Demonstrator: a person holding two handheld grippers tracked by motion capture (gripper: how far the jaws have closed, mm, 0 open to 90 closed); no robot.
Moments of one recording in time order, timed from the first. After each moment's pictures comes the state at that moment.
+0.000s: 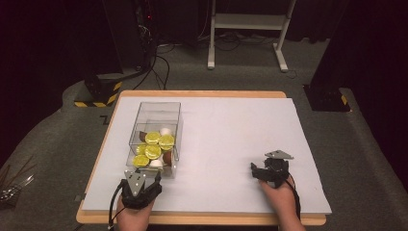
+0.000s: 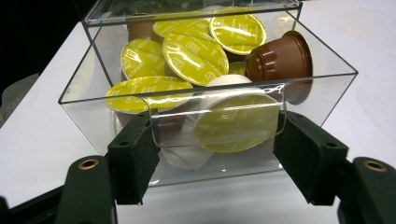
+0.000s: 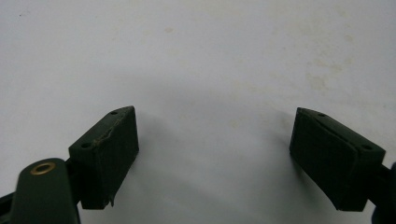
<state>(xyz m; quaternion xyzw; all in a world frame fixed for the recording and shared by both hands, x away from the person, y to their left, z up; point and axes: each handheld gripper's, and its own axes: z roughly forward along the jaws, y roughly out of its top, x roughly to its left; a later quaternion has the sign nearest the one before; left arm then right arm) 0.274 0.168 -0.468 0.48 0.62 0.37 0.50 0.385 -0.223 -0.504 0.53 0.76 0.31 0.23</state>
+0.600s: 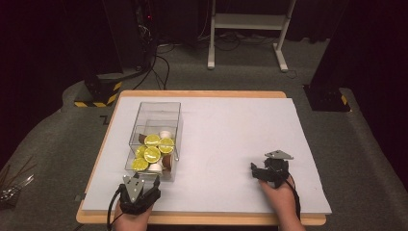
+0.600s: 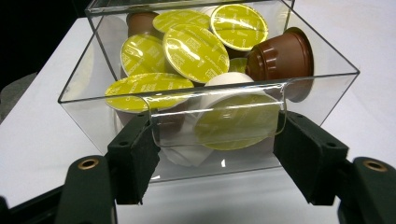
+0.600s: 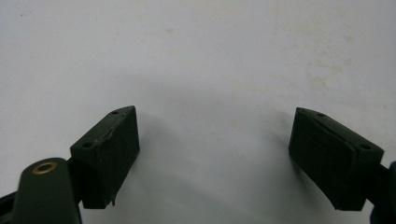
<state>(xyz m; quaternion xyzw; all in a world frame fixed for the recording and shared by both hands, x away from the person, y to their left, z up) 0.263 0.170 -0.470 0.49 0.61 0.36 0.50 0.384 -0.223 -0.504 0.53 0.76 0.31 0.23</state>
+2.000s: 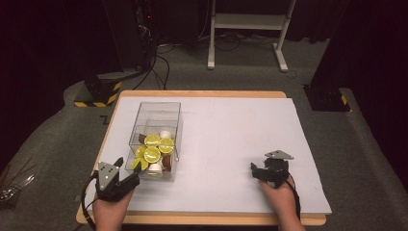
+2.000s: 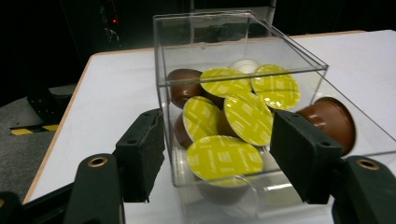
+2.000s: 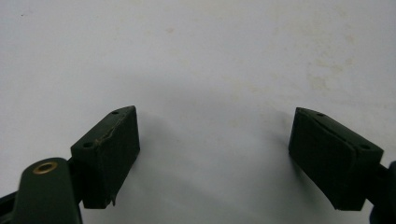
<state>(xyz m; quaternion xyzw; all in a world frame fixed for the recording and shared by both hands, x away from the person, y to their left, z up) 0.285 0.231 -0.433 0.48 0.59 0.35 0.55 0.384 -0.223 -0.504 0.53 0.76 0.31 0.23</state>
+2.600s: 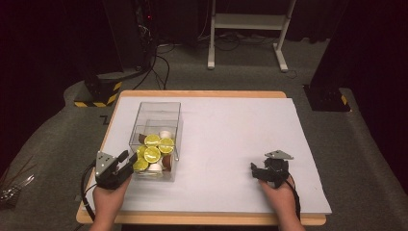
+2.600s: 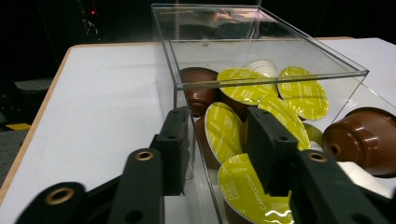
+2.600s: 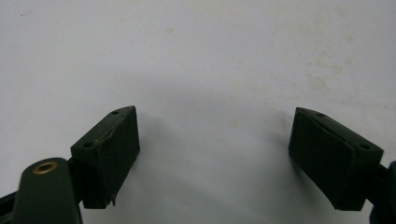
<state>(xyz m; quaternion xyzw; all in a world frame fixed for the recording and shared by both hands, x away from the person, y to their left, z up) 0.315 0.252 -0.452 0.48 0.58 0.31 0.58 0.384 -0.223 -0.504 0.53 0.76 0.31 0.23</state>
